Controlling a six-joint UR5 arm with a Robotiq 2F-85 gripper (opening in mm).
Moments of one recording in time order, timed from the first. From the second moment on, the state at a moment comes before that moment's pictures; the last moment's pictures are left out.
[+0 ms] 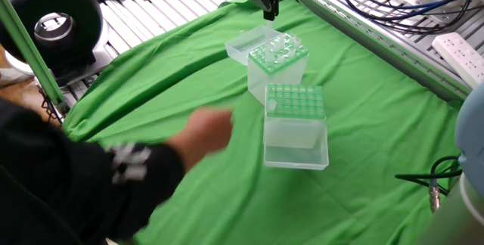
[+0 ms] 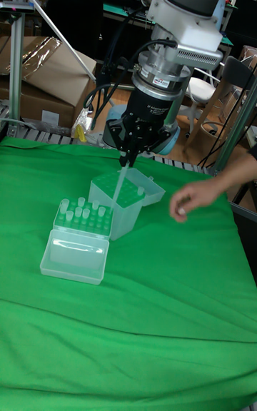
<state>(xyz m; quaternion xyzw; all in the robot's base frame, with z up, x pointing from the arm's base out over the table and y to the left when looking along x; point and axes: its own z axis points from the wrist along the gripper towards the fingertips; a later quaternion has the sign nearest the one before) 0.515 -0.010 0.274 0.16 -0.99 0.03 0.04</state>
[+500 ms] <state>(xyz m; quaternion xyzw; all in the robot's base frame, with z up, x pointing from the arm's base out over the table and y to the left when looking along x) 0.520 -0.009 0.273 0.17 -0.98 0.03 0.03</state>
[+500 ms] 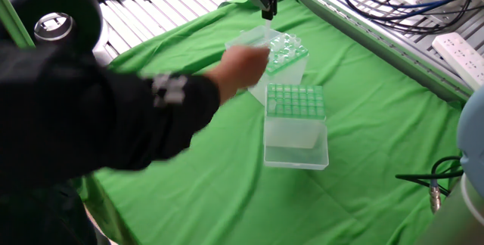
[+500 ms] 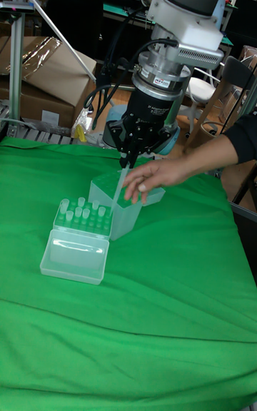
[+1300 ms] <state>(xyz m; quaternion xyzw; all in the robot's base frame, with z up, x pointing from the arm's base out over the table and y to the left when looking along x) 0.523 -0.013 0.275 0.18 -0.98 0.03 0.03</state>
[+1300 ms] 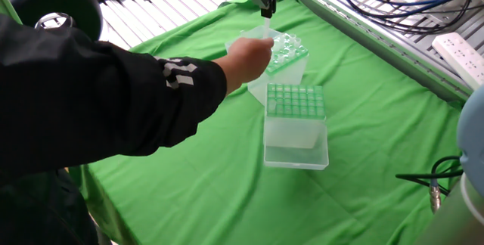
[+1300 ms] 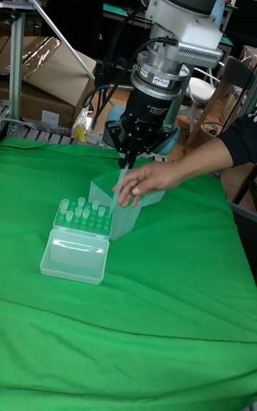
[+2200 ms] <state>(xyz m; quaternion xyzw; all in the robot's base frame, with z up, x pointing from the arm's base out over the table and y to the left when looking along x) 0.523 -0.013 0.269 0.19 -0.98 0.02 0.03</state>
